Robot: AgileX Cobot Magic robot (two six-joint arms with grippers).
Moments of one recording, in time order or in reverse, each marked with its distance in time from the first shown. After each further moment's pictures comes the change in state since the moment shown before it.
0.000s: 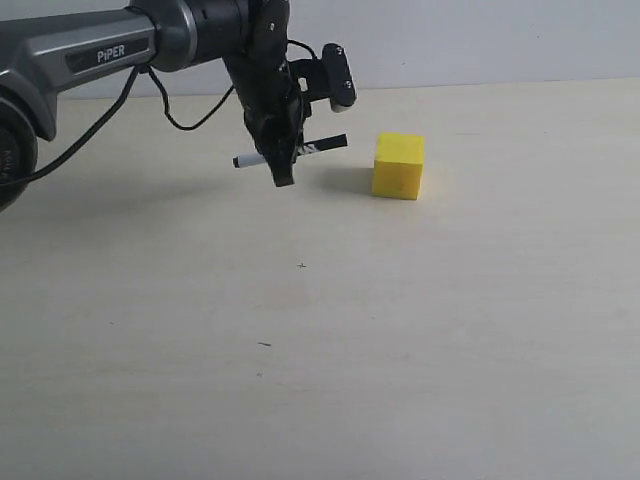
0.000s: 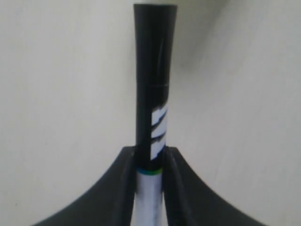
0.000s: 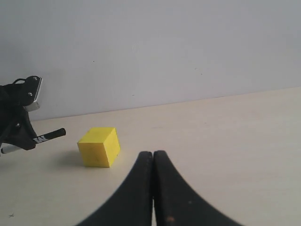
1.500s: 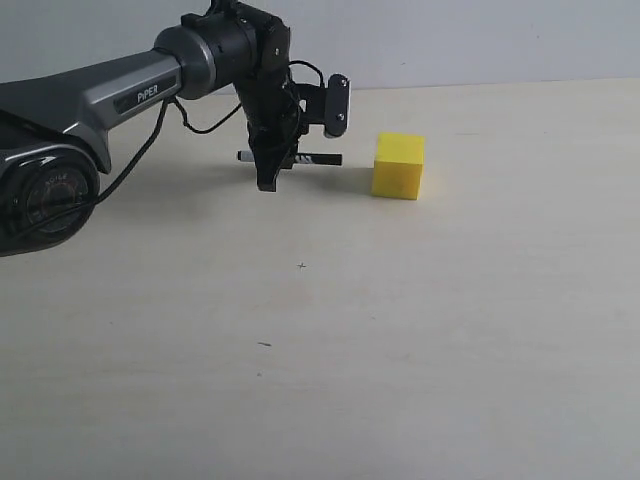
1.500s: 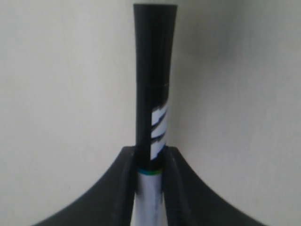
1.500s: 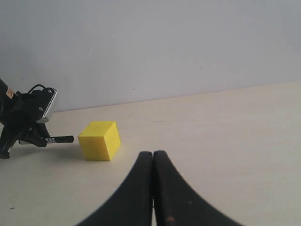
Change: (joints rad) left arm 0.038 0.199 -0.246 0.011 0.029 0.286; right arm 0.000 0.000 0.000 0.000 0.022 0.000
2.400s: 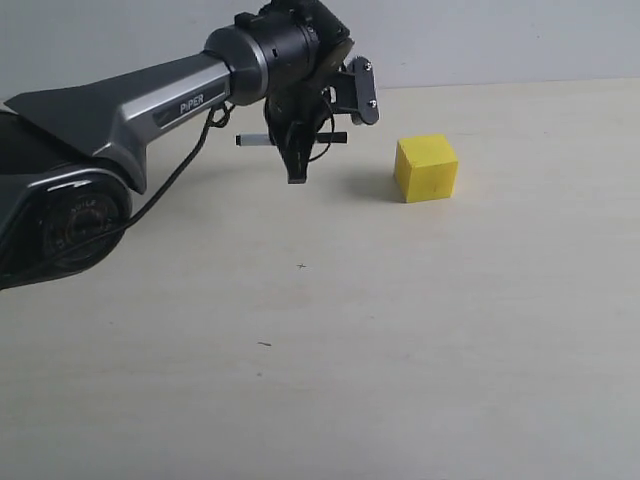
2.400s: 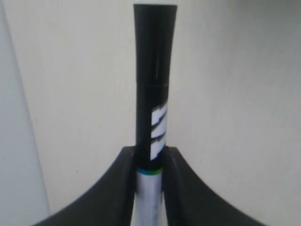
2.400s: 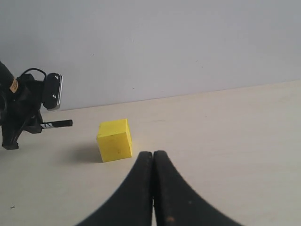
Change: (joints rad) left arm -0.131 -0.025 -0.043 0.355 0.129 -0.482; right arm 0.000 0.000 0.000 0.000 0.004 0.000
